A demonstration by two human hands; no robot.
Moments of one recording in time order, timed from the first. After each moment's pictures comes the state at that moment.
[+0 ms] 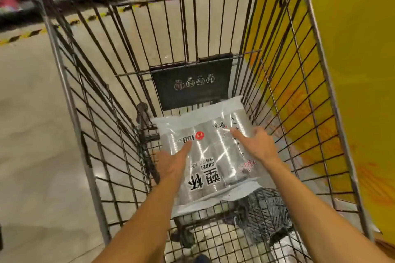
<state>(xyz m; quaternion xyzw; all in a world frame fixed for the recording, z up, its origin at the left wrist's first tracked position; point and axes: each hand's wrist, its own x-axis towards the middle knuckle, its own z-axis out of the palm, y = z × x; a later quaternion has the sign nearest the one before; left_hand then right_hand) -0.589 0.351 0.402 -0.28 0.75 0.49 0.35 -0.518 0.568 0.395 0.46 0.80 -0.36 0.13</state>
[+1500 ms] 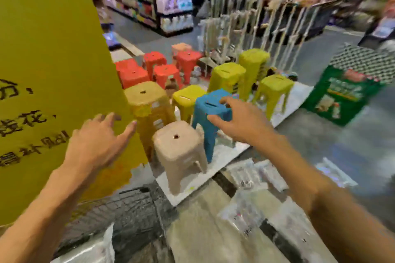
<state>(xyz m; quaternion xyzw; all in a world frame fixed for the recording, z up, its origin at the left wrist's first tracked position) -0.304 0.363 0.985 0.85 0.51 0.09 0.04 -0.054 0.189 0.997 0.86 0.47 -0.05 -0.18</state>
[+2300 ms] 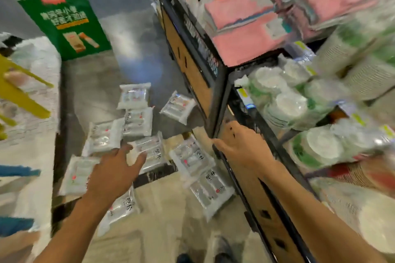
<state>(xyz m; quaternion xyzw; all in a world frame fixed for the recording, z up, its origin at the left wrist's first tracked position) 0.076 -0.166 0.754 0.97 -0.05 -0.18 0.14 -0.013 -0.467 0.773 0.93 -0.22 -0.11 -0.27</state>
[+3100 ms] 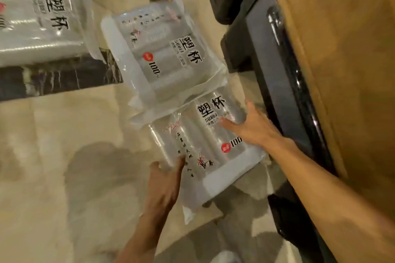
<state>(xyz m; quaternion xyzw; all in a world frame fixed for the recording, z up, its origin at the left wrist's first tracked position) -0.049 -0.304 -0.093 0.76 0.29 -0.42 0.41 -0.001 -0.545 -0.039 0.85 -0.34 -0.30 -0.26</state>
